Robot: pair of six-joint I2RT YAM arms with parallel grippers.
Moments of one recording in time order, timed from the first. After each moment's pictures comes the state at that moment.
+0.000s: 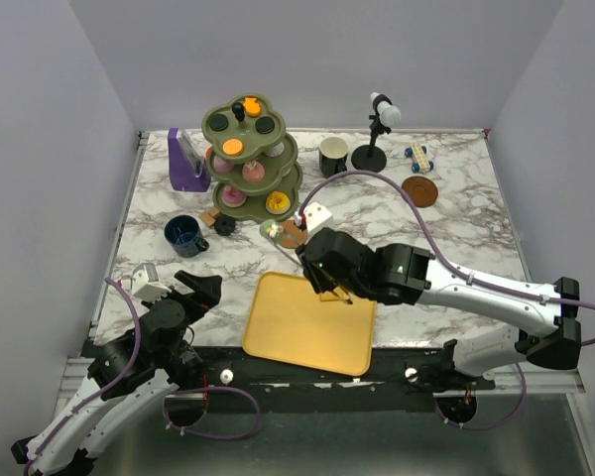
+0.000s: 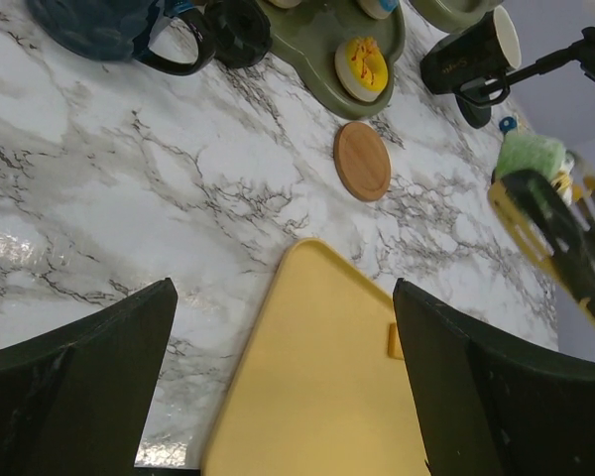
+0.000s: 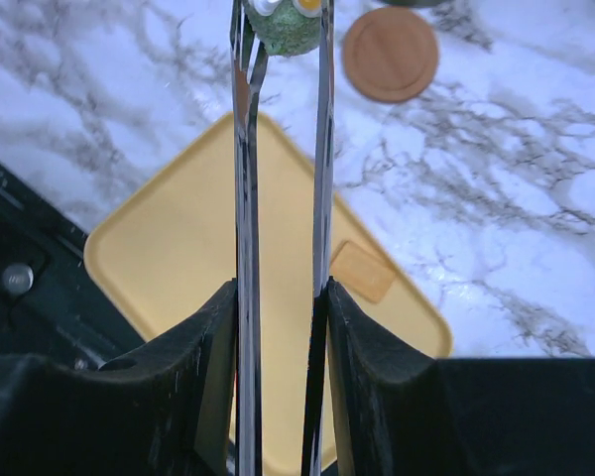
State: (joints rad) left arm -0.83 0.01 0.46 -0.90 -0.67 -1.08; right arm 1.29 1.37 1.35 -0.76 0.45 0.38
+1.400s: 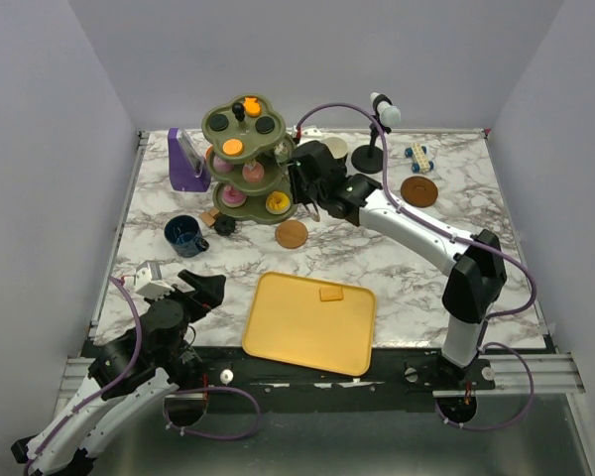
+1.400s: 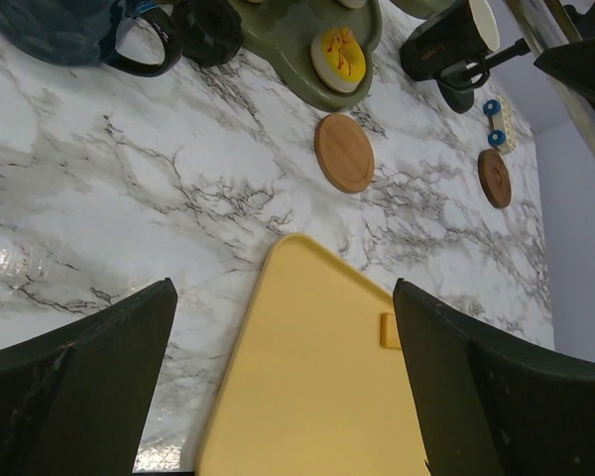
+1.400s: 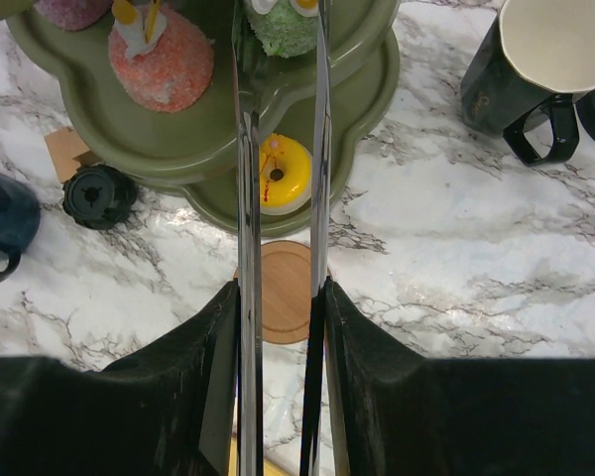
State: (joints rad) left arm -0.83 0.01 0.46 -0.85 -0.64 -1.02; right arm 0.82 1.84 1.68 -0.43 0.36 0.29
